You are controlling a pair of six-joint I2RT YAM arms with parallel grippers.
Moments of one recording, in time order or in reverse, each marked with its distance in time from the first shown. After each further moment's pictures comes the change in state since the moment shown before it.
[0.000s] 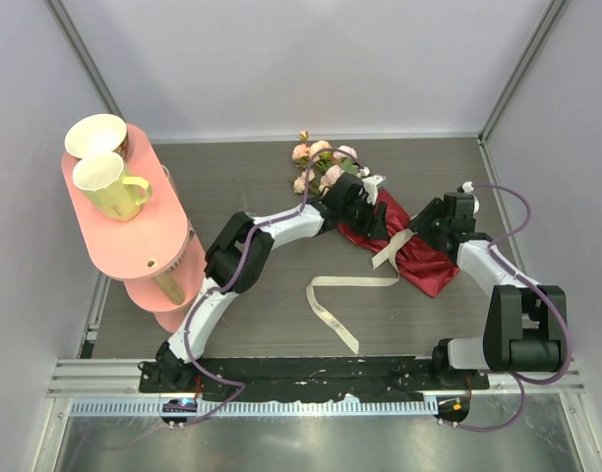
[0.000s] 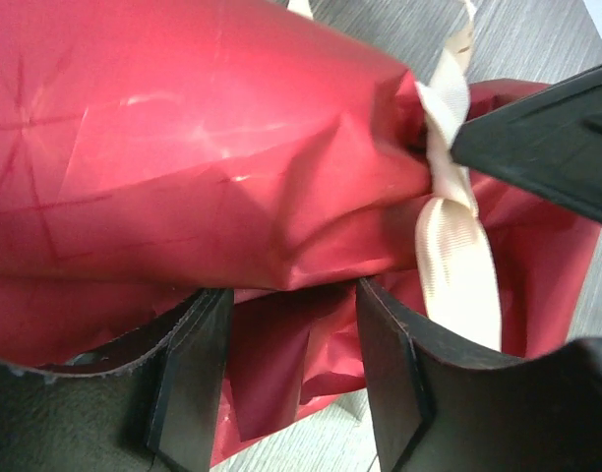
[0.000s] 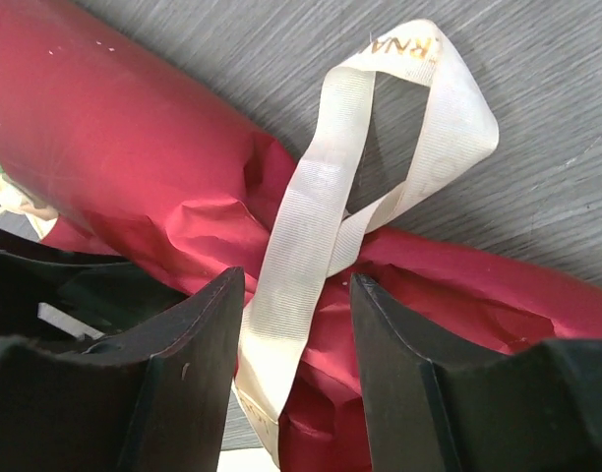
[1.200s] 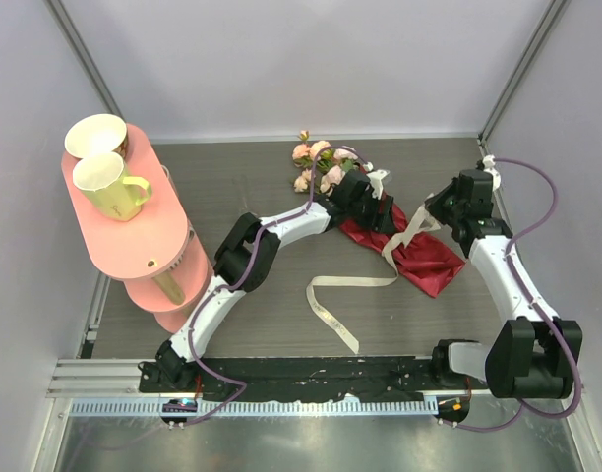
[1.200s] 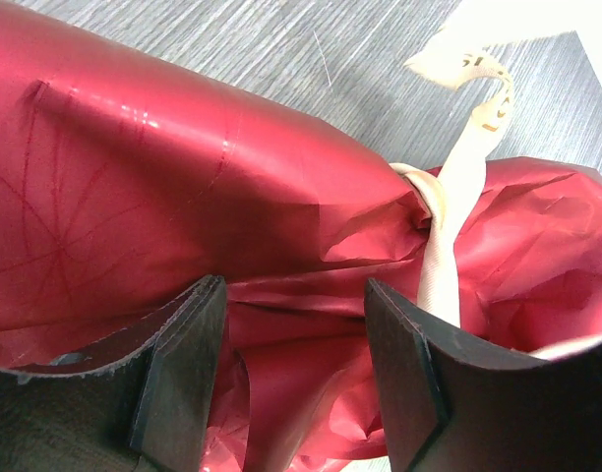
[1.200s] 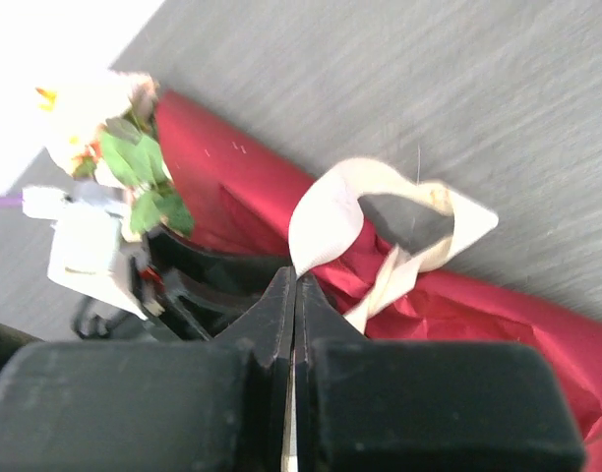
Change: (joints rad) left arm -0.002 0.095 0.161 -0.031 -0.051 -0.037; right arm 0.000 -0.130 0.155 -0.141 0.045 -0.005
